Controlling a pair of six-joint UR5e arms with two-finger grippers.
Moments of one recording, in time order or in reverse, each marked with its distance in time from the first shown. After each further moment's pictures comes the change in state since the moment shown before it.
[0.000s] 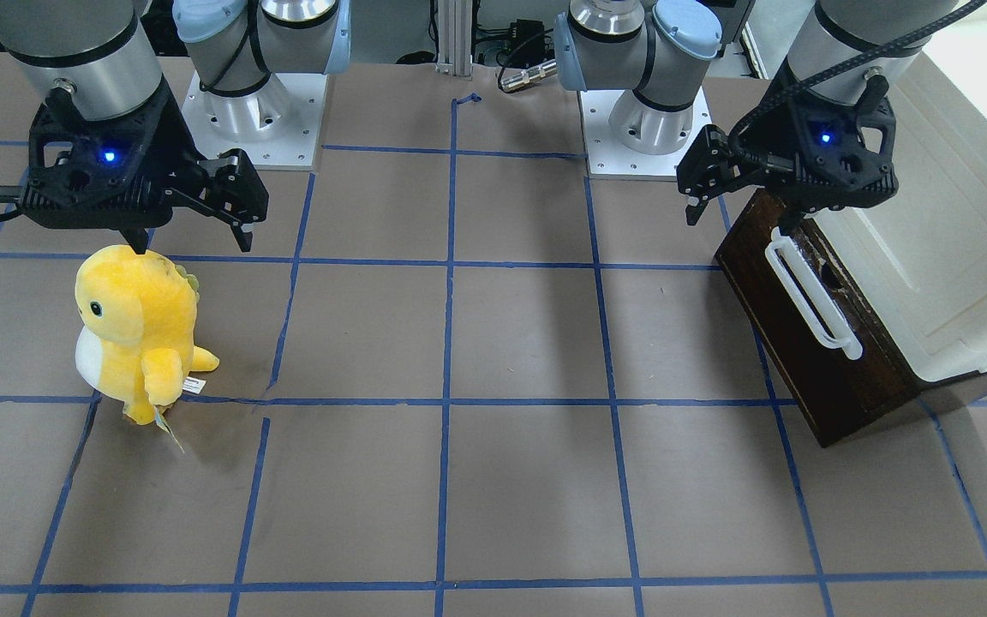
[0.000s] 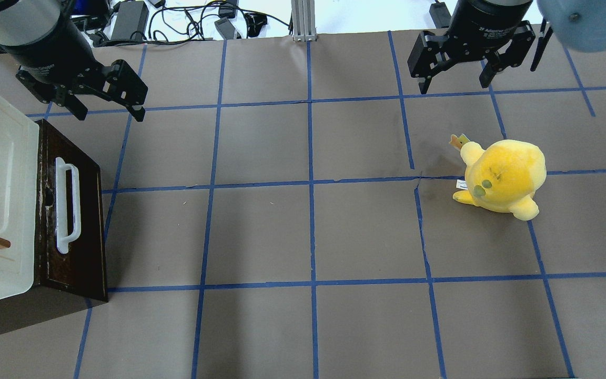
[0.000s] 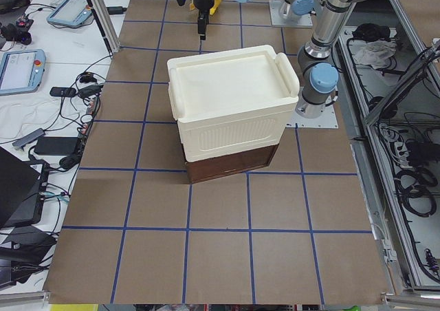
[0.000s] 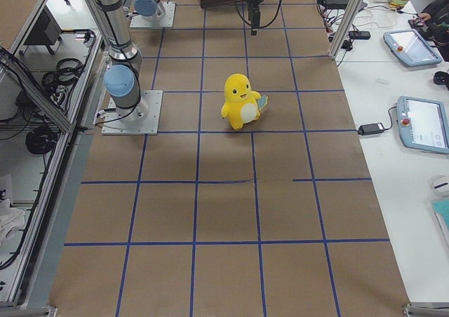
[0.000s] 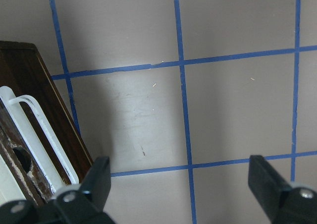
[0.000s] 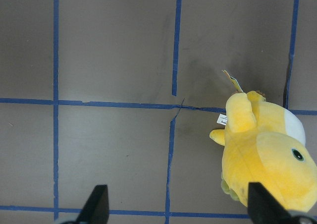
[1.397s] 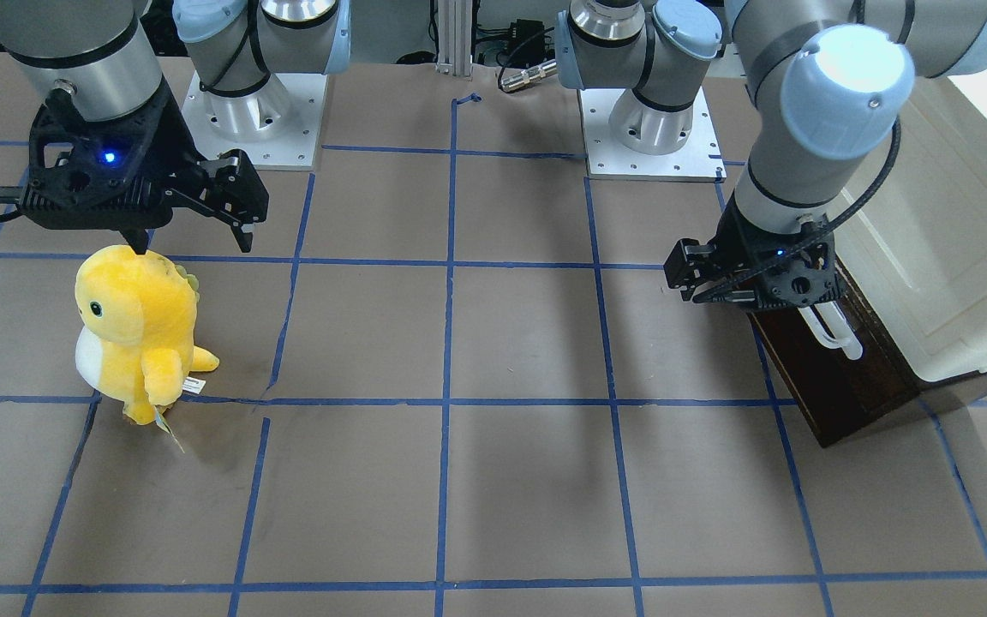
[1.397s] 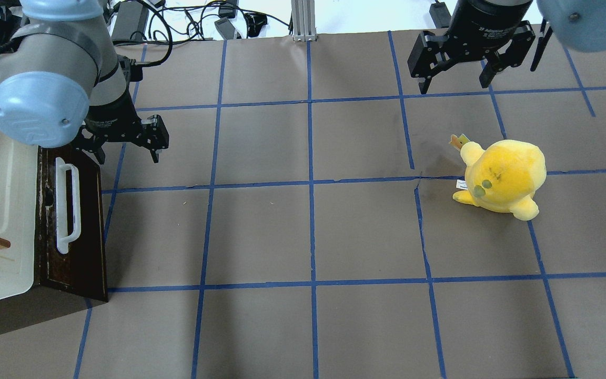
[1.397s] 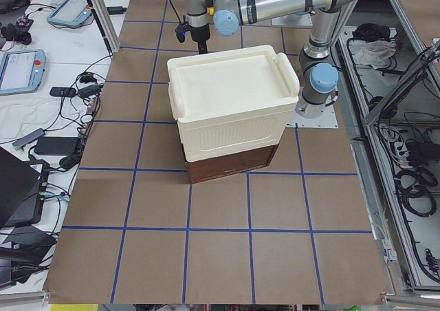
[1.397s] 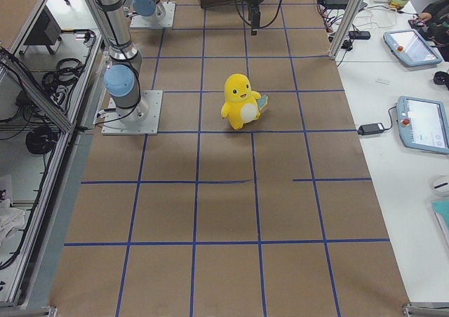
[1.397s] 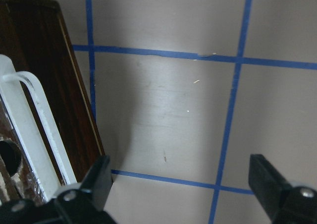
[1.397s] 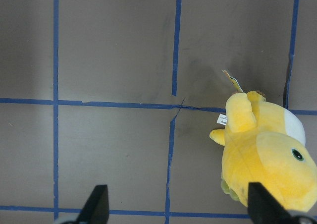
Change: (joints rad) left arm -0.044 -0.124 -0.207 0.200 0.237 -0.259; right arm 0.000 0.000 0.000 0.000 -0.001 0.000
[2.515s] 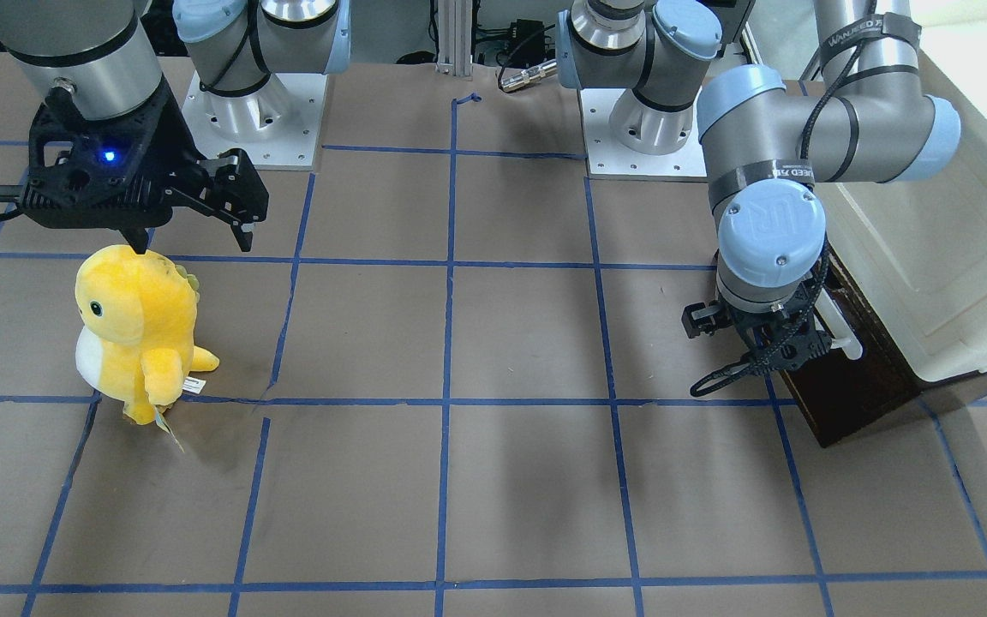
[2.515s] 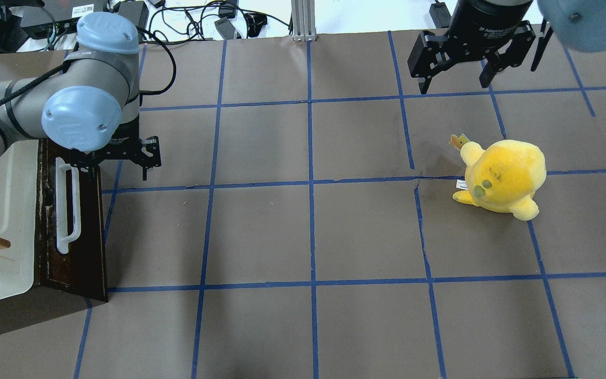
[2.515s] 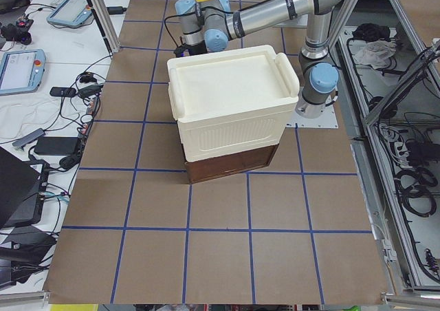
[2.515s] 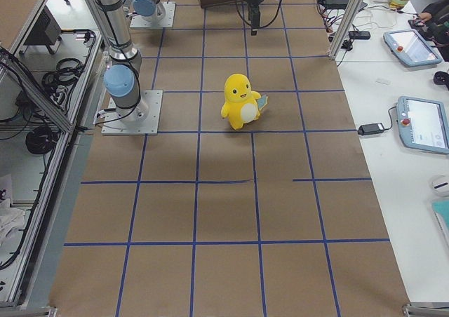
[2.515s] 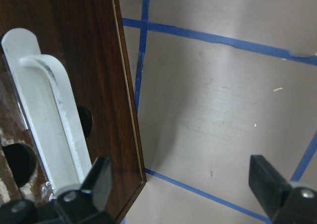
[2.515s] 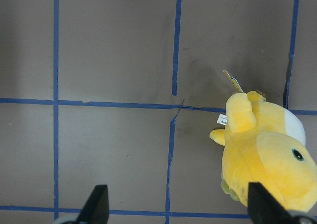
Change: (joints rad) left arm 0.006 -0.128 -0.018 0.008 0.198 -0.175; right arm 0.000 0.000 0.000 0.000 0.001 0.000
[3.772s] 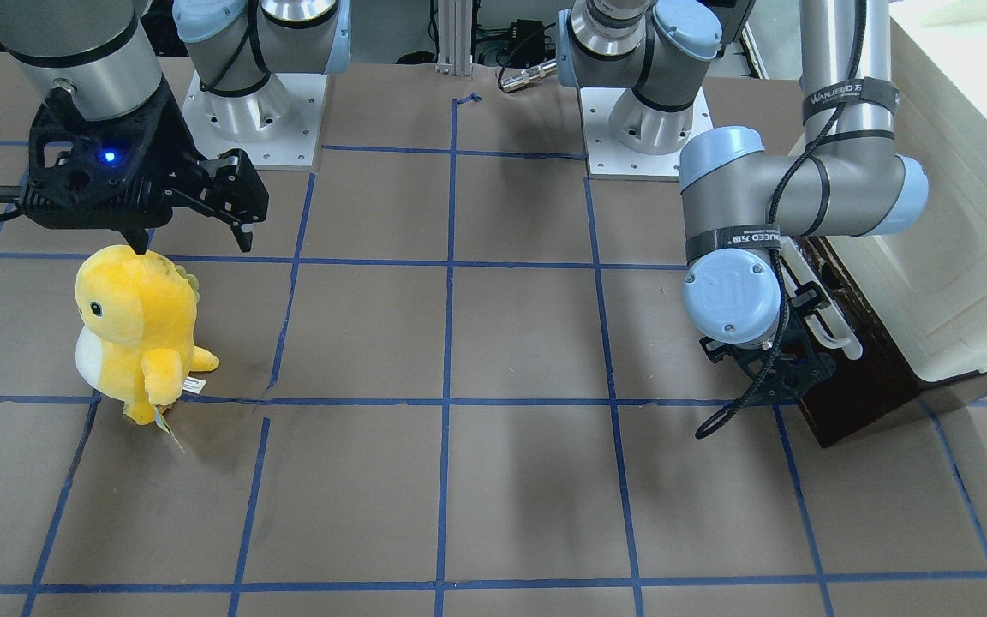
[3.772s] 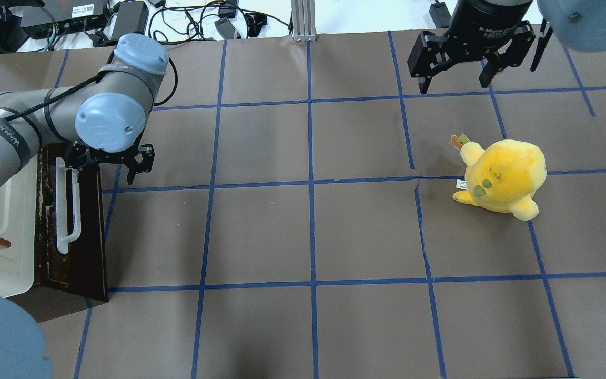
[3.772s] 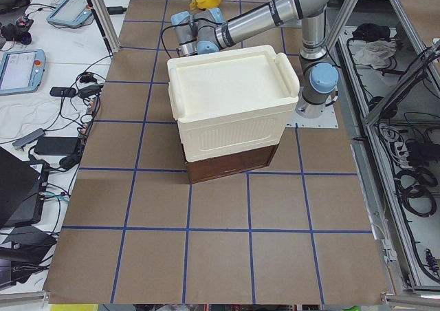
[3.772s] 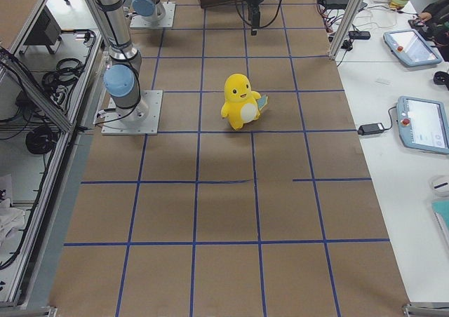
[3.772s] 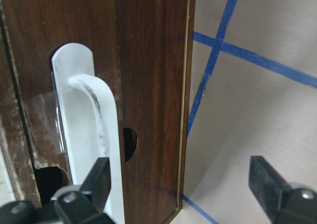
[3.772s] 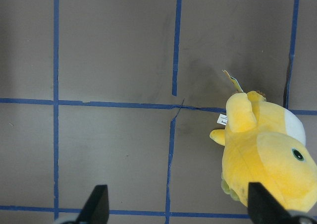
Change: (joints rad) left arm -0.017 -0.097 0.007 -0.002 0.205 -0.166; right arm 0.000 0.000 0.000 0.000 -0.001 0.000
